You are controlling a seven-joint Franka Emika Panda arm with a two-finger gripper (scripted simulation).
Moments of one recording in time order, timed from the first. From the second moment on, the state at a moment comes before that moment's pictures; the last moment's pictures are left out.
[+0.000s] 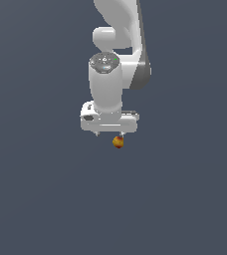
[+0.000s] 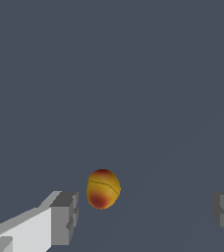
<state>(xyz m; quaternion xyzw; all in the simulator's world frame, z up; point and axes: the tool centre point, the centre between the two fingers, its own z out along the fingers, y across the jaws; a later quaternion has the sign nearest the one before) 0.001 -0.015 0.184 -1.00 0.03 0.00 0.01</state>
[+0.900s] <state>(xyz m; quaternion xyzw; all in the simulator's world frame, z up) 0.001 -0.050 0.180 -1.00 0.05 -0.01 0.00</state>
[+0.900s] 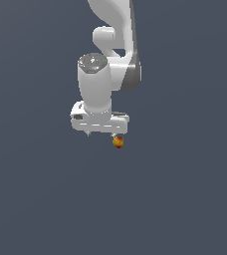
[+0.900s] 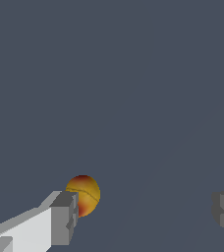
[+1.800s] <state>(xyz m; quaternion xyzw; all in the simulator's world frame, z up) -0.052 0.006 0.094 -1.00 0.02 0.00 0.00</state>
